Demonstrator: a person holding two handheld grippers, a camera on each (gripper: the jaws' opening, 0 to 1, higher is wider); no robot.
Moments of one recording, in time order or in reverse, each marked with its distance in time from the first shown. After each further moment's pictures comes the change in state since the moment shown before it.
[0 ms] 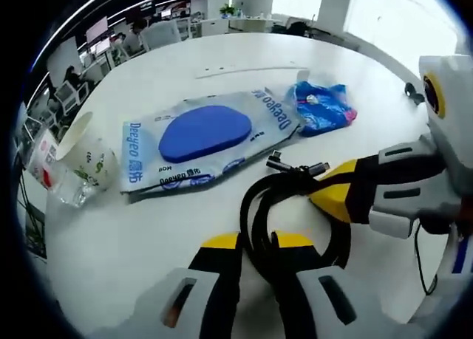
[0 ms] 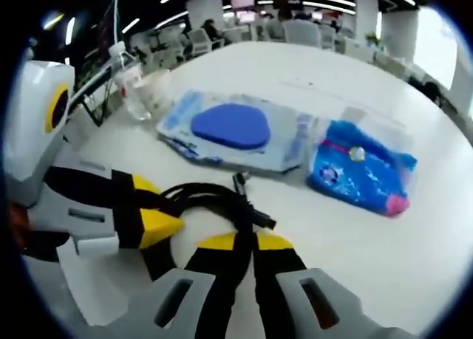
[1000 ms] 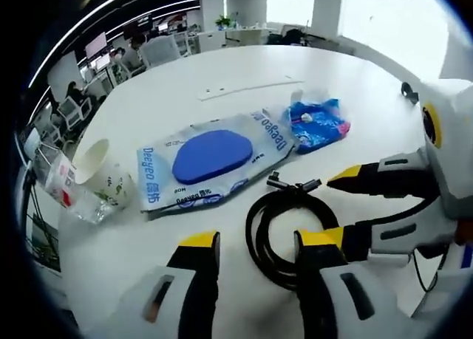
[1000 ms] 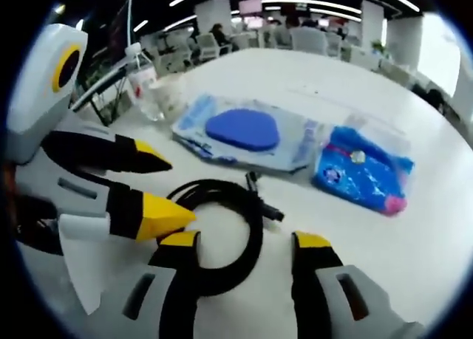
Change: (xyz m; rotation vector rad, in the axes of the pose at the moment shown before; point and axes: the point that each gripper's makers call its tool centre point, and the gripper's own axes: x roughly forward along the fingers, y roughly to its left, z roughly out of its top) left arm -0.028 0.005 0.021 0.044 -0.066 0.029; right arm -0.018 0.006 0.004 -0.001 -0.048 0.027
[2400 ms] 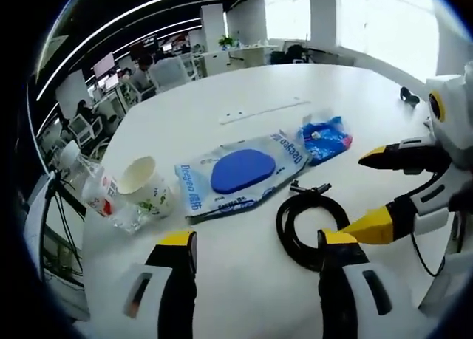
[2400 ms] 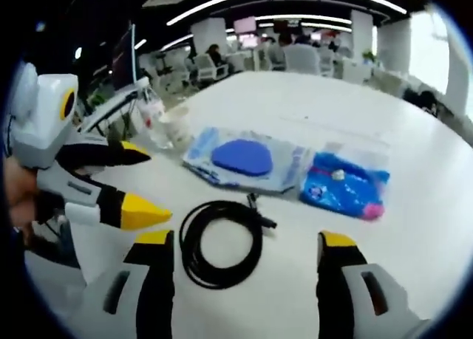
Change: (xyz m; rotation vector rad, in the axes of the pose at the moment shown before) left arm -0.046 0.031 0.011 0.057 -0.123 0.067; right arm -0.041 0.007 0.018 0.066 -0.118 0.018
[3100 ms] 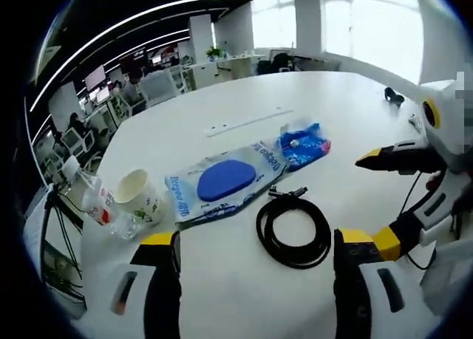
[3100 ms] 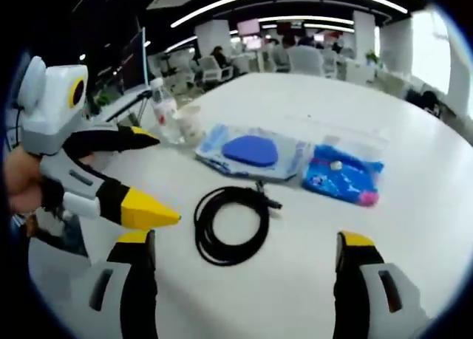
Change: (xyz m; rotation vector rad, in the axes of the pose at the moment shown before) left arm -0.021 -0.024 -0.001 0.042 -0.047 -0.068; right arm -0.035 0.005 -0.018 -0.009 0.001 -0.002
